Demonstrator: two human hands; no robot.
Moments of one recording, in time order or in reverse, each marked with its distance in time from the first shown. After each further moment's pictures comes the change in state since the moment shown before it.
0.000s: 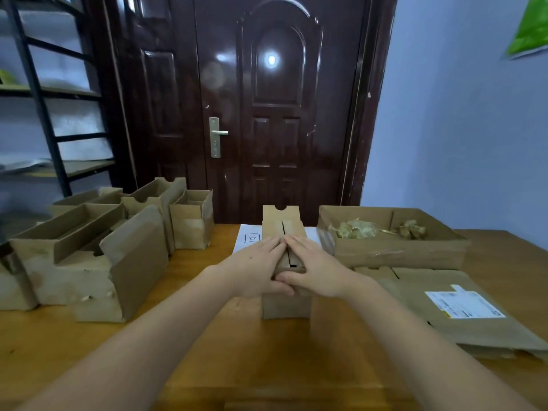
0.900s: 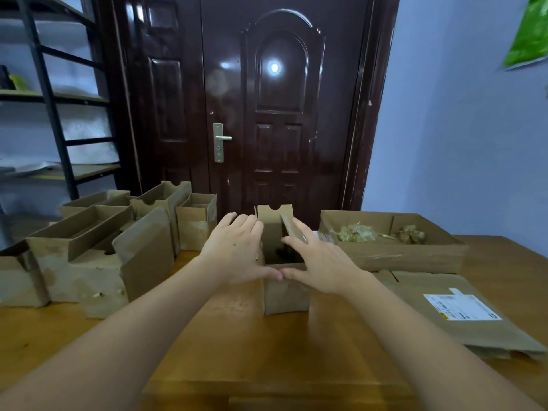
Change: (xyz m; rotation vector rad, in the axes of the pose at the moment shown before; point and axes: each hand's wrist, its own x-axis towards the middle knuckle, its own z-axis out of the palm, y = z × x) left_hand -0.023 -0.014 -0.038 0.511 0.339 -0.112; right_hand -0.006 -0.013 -0.013 -0.352 0.152 -0.080
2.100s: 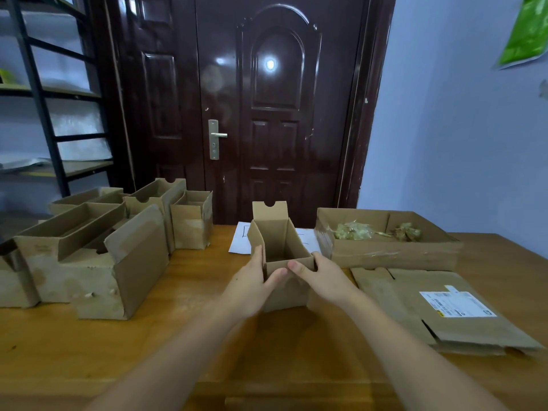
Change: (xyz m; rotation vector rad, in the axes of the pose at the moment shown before) left_hand -0.030 0.063 0.067 -0.982 -0.272 -0.449; right_hand -0.018 0.007 0.041 0.664 -0.068 0.508
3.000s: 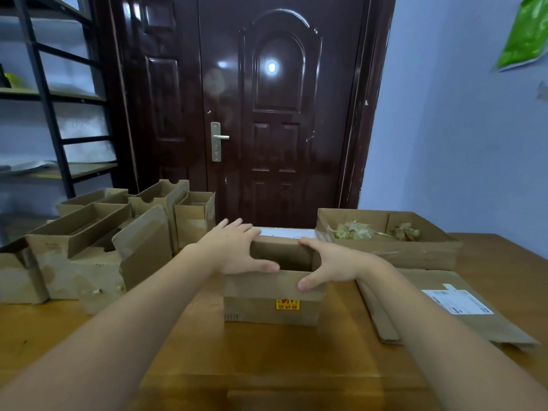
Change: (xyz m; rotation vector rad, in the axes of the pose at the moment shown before) left_hand 0.013 0.038 -0.107 0.743 -0.189 0.176; right_hand 0.005 -0.025 -0.063 -0.362 -0.374 -0.133
